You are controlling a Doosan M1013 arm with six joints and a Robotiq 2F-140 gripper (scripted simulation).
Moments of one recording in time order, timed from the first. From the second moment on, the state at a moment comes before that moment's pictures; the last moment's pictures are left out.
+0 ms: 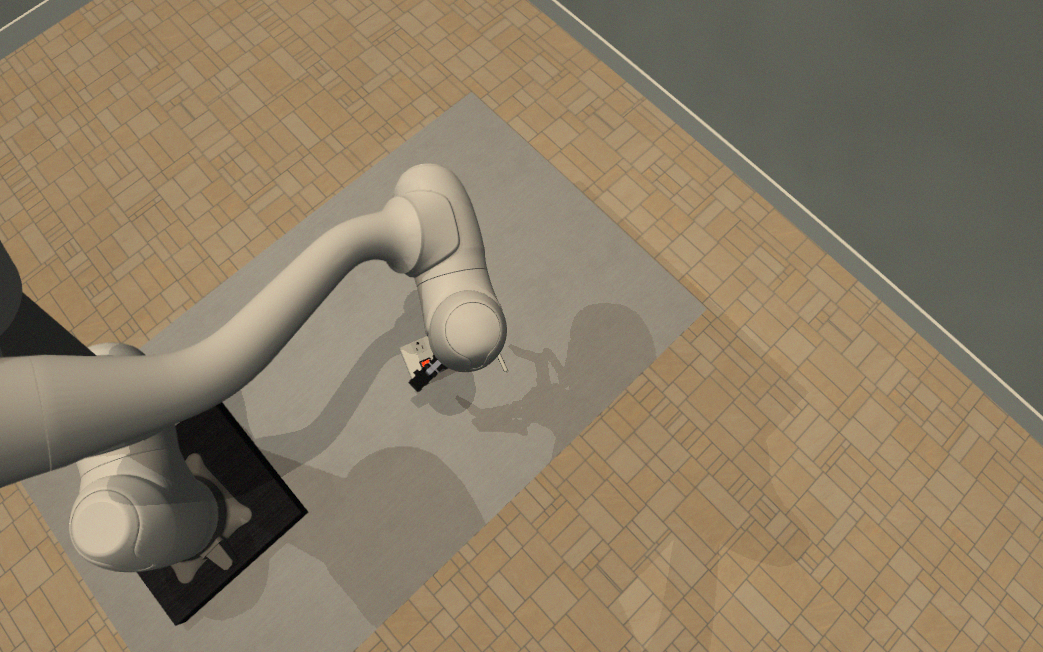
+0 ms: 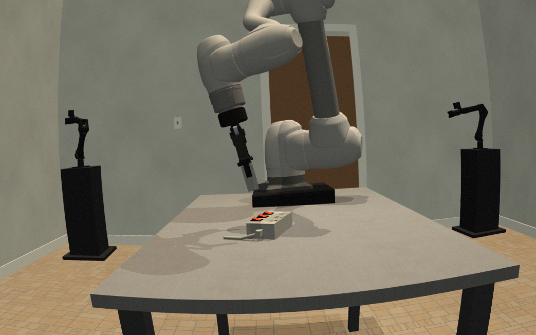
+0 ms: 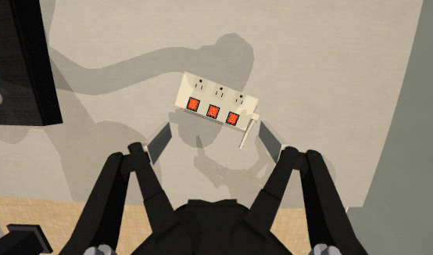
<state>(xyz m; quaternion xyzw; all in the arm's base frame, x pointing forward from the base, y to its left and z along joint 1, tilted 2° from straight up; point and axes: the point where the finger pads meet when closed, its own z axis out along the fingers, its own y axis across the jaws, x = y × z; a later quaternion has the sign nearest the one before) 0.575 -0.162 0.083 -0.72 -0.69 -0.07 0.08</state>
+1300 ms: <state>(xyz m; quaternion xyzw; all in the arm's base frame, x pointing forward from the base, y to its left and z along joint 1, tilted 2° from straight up) 0.580 -0.150 0.130 -0.73 -0.68 0.02 -0.01</state>
